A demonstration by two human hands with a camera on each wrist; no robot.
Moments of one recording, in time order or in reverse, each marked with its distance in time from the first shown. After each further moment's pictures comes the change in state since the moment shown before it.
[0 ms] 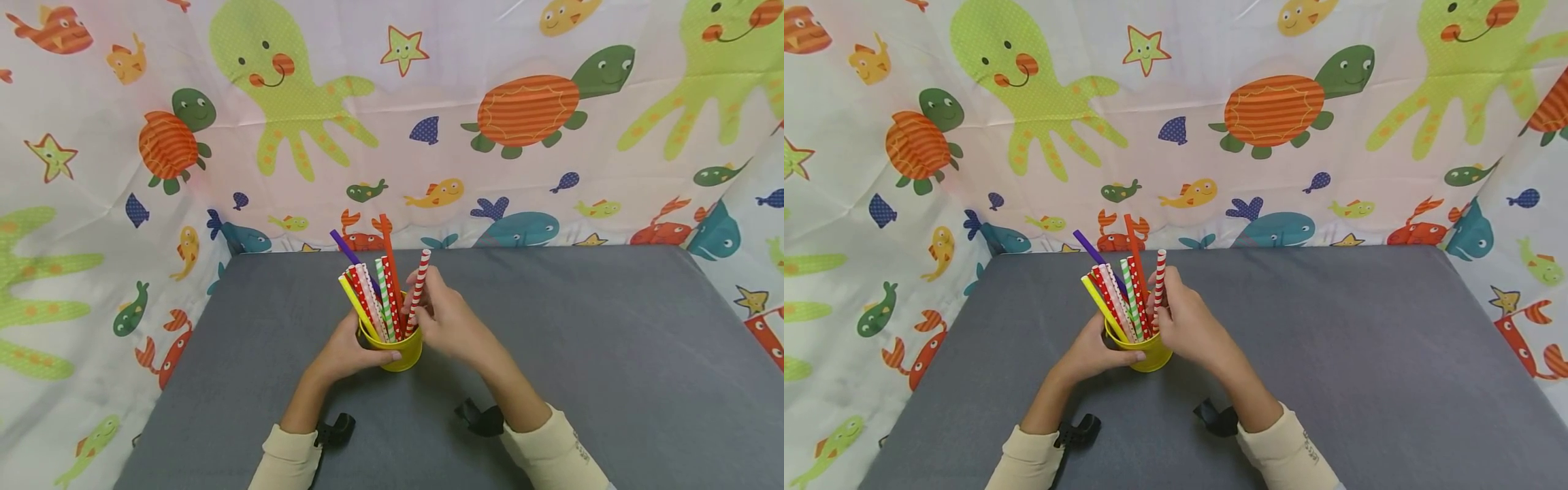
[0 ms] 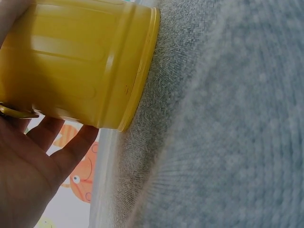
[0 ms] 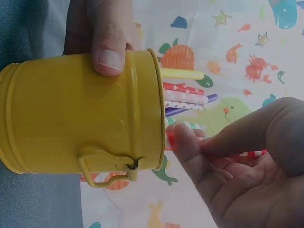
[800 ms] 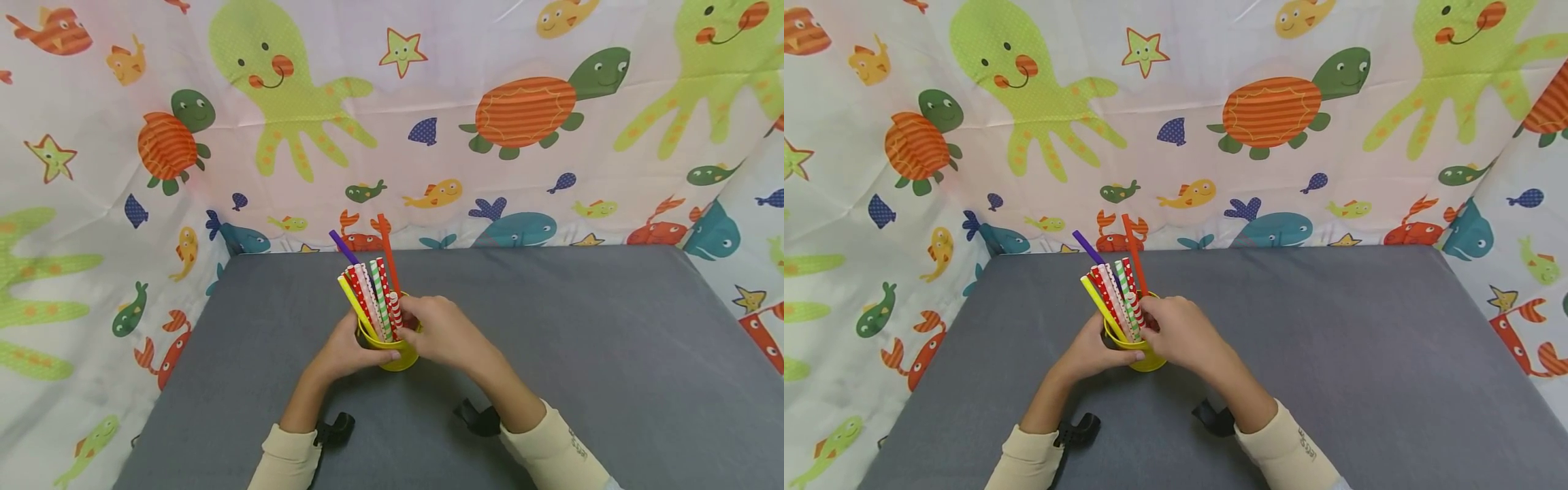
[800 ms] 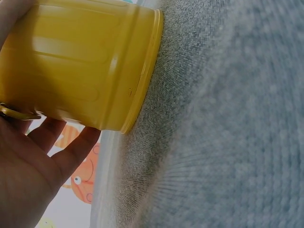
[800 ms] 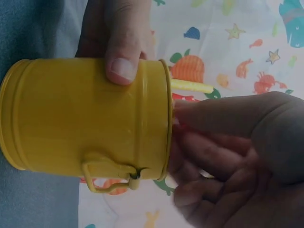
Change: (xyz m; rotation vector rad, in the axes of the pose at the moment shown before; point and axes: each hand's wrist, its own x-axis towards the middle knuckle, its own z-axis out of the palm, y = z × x) left_hand 0.000 0.000 -0.001 -0.017 -0.016 0.007; right_hand 0.001 -0.006 0.006 -0.359 -0.144 -0.024
